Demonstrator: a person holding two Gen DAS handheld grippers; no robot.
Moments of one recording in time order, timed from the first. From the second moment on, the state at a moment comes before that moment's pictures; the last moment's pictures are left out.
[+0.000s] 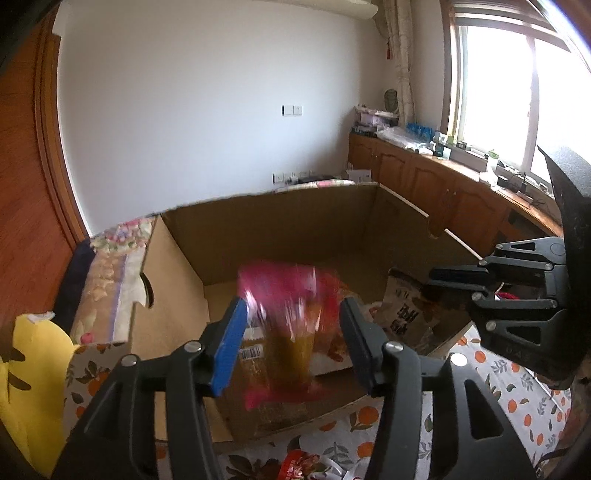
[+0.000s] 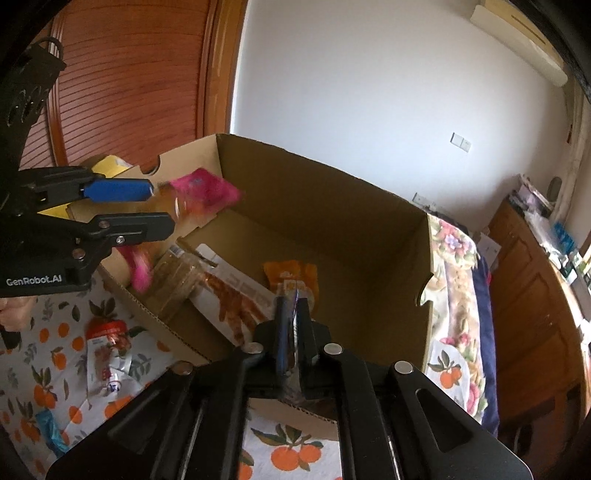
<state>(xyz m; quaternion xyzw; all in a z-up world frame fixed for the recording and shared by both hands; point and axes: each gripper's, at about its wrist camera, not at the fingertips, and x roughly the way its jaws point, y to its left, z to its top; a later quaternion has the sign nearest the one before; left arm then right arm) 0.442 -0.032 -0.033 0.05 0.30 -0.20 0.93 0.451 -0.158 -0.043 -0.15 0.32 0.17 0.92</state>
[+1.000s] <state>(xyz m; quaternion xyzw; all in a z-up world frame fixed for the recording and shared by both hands) 0.307 -0.012 -0.043 0.06 0.31 -0.20 0.93 0.330 -0.173 -0.039 -0.06 0.32 0.21 0.92</state>
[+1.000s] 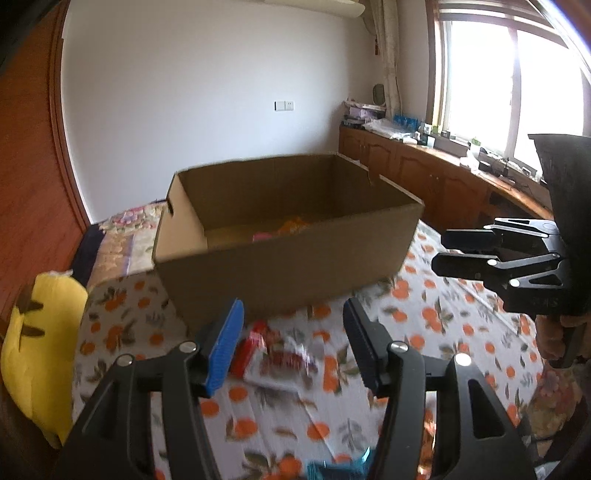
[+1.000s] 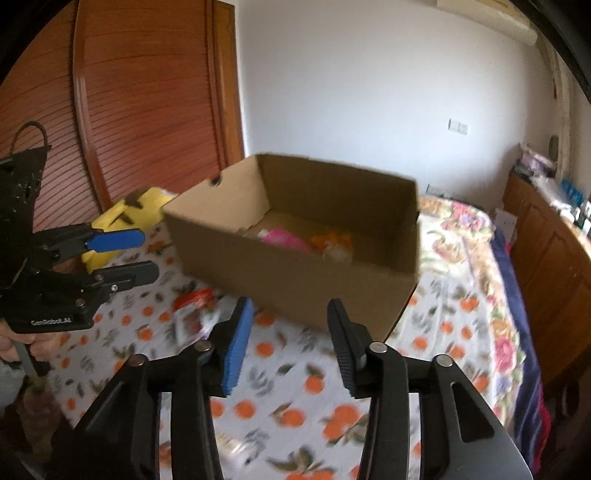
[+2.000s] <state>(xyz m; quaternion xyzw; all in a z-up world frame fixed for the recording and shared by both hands) 0.231 0.010 -0.133 0.05 0.38 -0.18 0.90 0.289 -0.142 -0.144 -0.07 0.43 0.27 0.85</state>
